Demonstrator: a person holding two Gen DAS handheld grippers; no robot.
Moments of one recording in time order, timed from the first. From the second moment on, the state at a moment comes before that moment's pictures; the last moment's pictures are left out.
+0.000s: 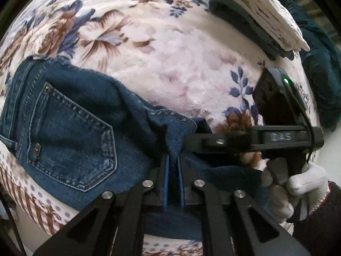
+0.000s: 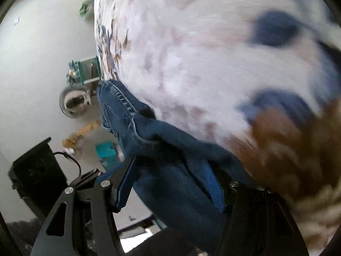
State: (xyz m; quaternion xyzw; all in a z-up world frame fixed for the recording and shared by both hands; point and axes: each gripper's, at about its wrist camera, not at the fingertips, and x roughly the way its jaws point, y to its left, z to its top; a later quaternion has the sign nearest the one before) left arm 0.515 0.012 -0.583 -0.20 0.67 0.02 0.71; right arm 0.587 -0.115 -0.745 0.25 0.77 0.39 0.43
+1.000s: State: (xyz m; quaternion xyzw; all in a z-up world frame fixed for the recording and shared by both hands) left arm 0.495 0.068 -0.626 -0.20 0.68 0.07 0.70; right arm 0.583 -0.091 -0.712 0.14 0.78 0.36 0.49
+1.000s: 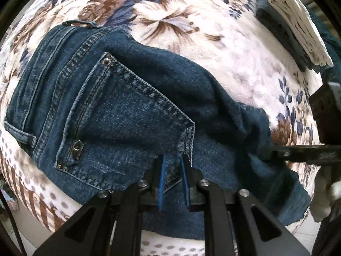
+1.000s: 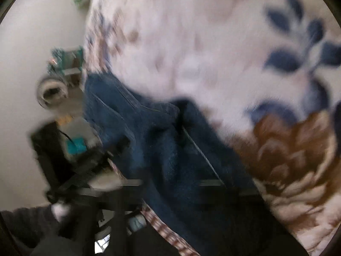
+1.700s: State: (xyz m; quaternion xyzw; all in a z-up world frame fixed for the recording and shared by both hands) left arm 0.503 0.088 -0.605 -0.19 0.66 0.05 0.73; right arm 0.615 -0.075 -0.717 0.18 0.80 0.30 0.49
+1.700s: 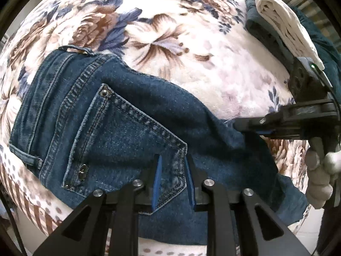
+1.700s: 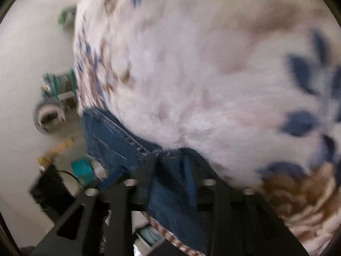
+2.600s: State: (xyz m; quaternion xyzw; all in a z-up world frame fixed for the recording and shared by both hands) left arm 0.547 0.081 -0.606 -0.17 0.64 0.01 0.75; right arm 0.566 -0.134 -0.697 0.20 0.78 0.17 0.58
